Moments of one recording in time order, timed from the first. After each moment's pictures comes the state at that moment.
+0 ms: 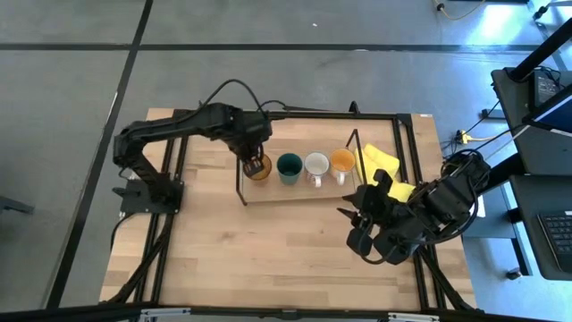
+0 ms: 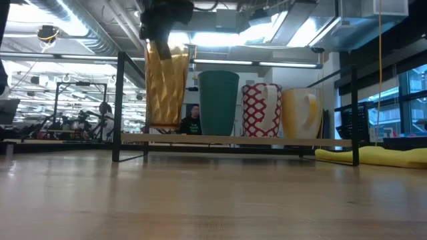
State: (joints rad) left arm 0.22 1.61 1.67 -1.34 -0.10 -0.26; right arm 0.67 1.72 2.20 -1.57 0.74 0.91
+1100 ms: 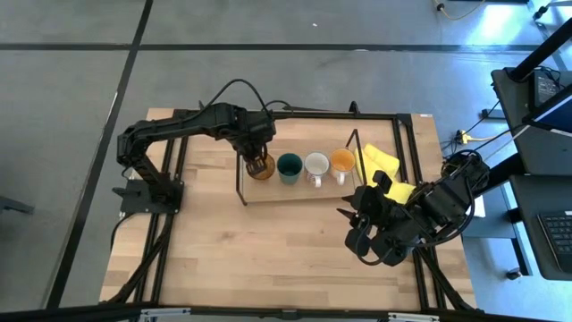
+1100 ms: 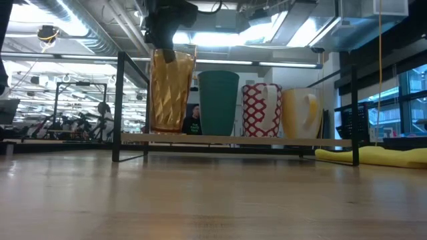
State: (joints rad) left arm 0.24 1.64 1.67 -1.30 -0.09 -0.21; right arm 0.67 1.72 2.17 -1.57 0.74 0.93
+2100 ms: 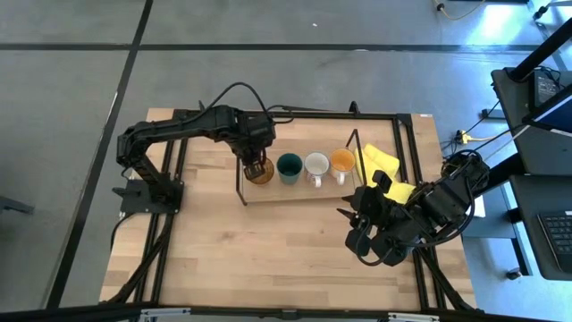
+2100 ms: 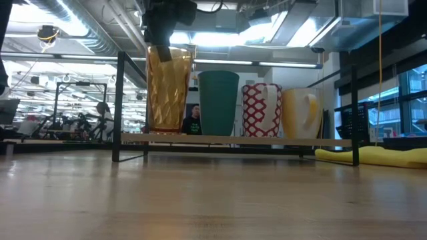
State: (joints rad) left arm 0.22 1.64 1.67 -1.33 -0.06 -0.18; right arm 0.67 1.72 2.17 -1.57 0.74 0.91
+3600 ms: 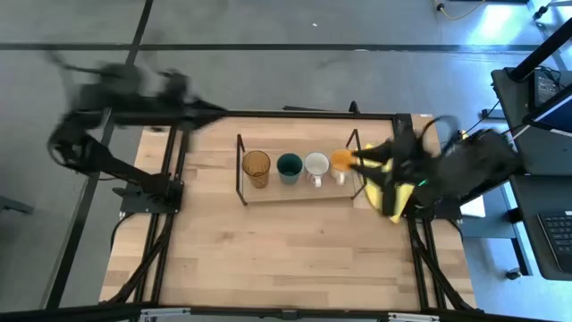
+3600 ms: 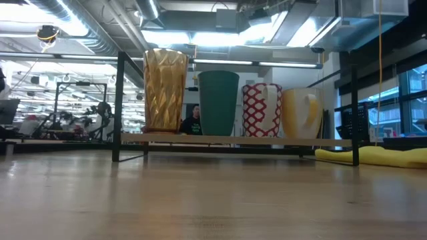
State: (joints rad) left arm 0.07 1.23 1.99 -1.04 -0.15 -0.31; right arm 0.56 1.55 2.29 -1.20 0.81 0.50
